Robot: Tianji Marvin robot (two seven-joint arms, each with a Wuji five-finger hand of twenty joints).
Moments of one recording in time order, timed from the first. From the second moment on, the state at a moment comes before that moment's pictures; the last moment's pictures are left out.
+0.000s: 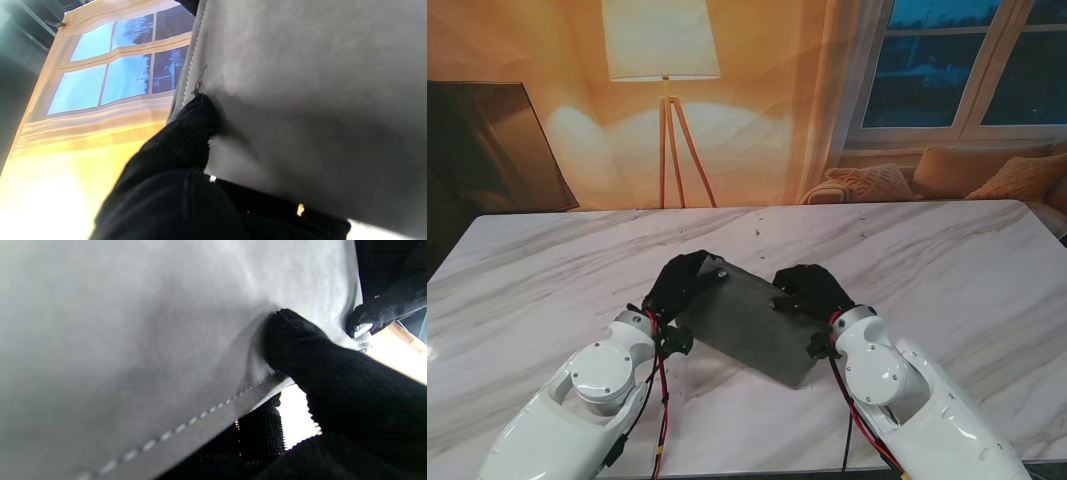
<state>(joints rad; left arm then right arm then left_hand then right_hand) 1.44 -1.22 -1.10 -1.57 -0.15 -0.07 0.08 -1.43 -1.15 1.09 -1.61 -0.41 0.04 -0.07 1.12 -0.35 0.45 -0.20 0.77 0.12 0.75 0.56 0.93 0.35 0.65 0.93 0.64 0.42 1.02 0.95 0.06 0.39 1.21 0.86 0.63 -0.73 1.11 -0.29 0.91 -0.13 0.98 0.26 1.12 0.04 0.80 0.72 1.20 -0.01 1.28 0.56 0.81 0.10 1.70 0.70</state>
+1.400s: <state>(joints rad) 1.53 -1.19 -1.17 -1.57 0.02 -0.12 0.09 -1.03 -1.23 0.83 -1.10 -0.41 0.18 -0.16 0.77 -0.38 0.81 -0.11 0.59 0.08 0.52 0.54 0.51 0.23 0.44 0.58 0.25 0.31 0.53 0.74 -0.08 0.26 0.83 0.83 0.45 -0.62 1.15 -0.17 0.46 -0.15 0.54 0.50 0.28 -0.05 0.51 0.46 0.40 -0.08 0.47 0.37 0.03 -0.03 0.89 0.67</state>
